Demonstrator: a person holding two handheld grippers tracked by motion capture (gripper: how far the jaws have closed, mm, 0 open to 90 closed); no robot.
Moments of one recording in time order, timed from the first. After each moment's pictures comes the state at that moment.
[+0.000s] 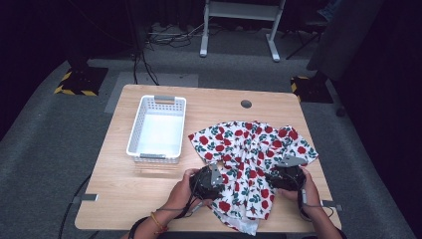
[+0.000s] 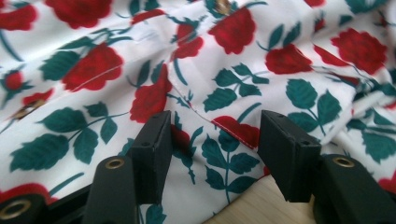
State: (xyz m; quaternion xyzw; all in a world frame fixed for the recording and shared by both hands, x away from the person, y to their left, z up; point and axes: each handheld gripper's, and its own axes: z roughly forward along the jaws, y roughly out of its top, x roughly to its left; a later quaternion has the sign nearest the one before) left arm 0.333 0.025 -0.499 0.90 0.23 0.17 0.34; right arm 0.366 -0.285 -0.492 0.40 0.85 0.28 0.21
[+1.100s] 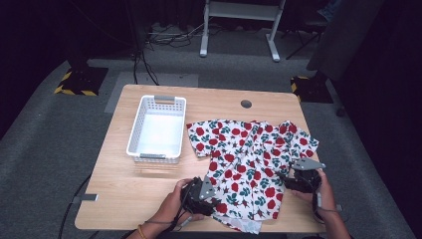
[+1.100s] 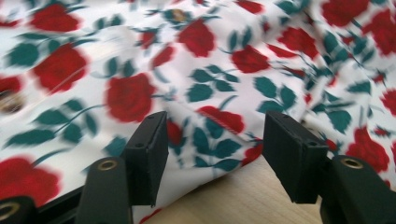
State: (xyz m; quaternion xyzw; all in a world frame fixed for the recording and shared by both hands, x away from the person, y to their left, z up) left arm 0.297 0.039 -0.498 0.90 0.20 0.14 0.35; right arm 0.351 -0.320 -0.481 0.36 0.85 0.30 0.25
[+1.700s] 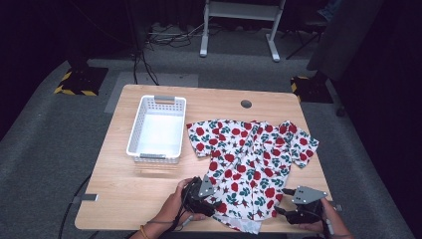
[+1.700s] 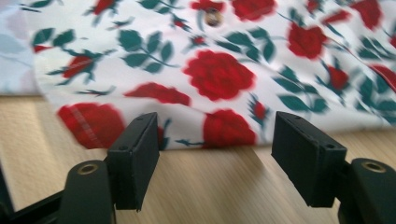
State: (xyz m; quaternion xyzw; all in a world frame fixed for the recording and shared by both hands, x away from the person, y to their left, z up) left arm 0.306 0.045 -0.508 0.89 0.23 0.11 0.38; right arm 0.285 -0.316 -0.495 0.22 0.91 0.32 0.17
